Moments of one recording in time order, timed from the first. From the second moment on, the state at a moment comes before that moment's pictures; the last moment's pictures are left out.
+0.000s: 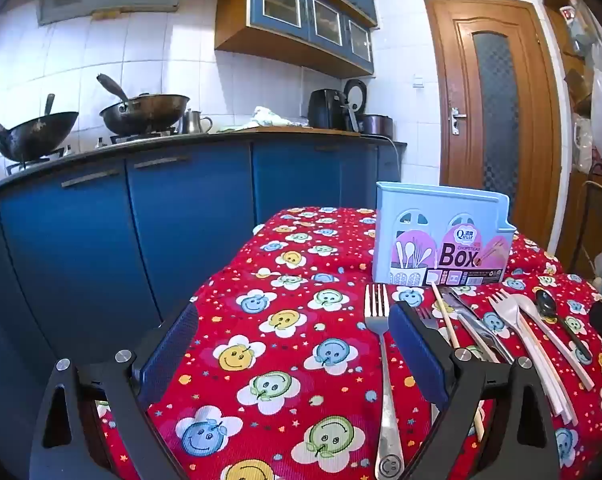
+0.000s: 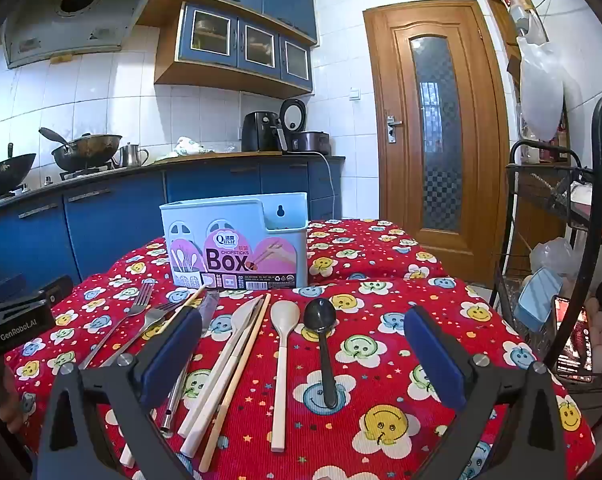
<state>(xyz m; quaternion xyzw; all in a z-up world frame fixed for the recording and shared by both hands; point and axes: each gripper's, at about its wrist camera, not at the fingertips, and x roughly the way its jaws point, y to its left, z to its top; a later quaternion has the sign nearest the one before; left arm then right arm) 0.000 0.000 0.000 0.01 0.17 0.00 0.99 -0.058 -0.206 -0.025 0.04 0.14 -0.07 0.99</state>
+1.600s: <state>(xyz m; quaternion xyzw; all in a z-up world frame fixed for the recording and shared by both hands) -0.001 -0.006 -0.004 0.01 0.17 0.00 0.99 -0.058 -0.206 -0.025 0.04 0.14 -0.07 0.99</state>
